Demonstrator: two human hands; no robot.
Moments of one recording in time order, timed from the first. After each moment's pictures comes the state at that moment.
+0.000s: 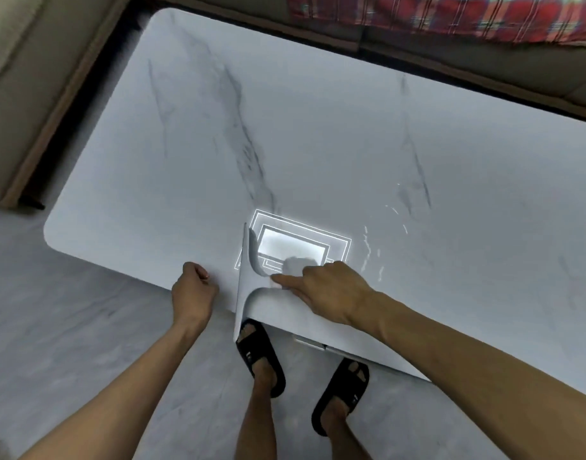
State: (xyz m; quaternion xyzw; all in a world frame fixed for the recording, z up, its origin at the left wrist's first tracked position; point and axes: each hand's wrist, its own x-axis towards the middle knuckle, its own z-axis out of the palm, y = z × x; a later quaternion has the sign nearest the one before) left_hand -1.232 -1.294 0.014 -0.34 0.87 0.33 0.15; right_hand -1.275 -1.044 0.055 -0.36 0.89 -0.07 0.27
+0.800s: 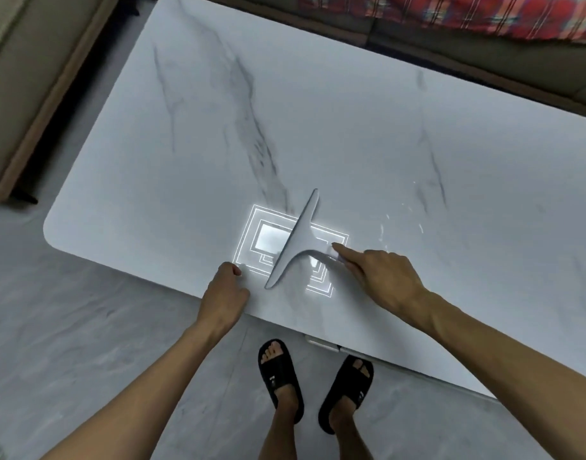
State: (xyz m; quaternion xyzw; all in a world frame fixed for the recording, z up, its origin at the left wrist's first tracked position) left_hand -1.235 -1.299 -0.003 -0.26 0.86 0.33 0.30; right_hand -1.286 -1.008 0.030 -0.17 0.95 -0.09 0.25
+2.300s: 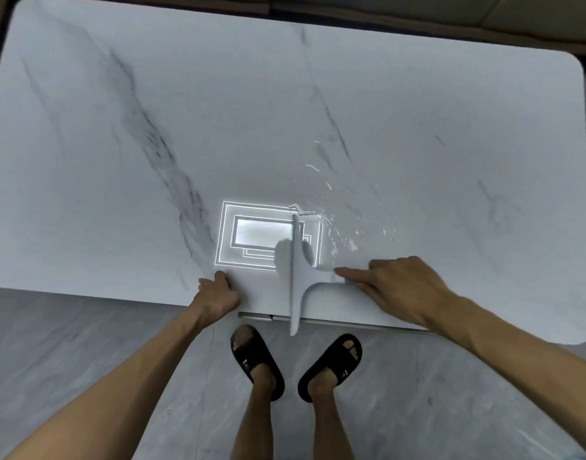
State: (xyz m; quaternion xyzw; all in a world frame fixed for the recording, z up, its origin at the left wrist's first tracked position) left_hand -1.214 -1.157 -0.011 -0.15 0.84 0.19 0.49; right_hand -1.183 -0.822 0.065 -0.19 0.94 -0.06 0.27
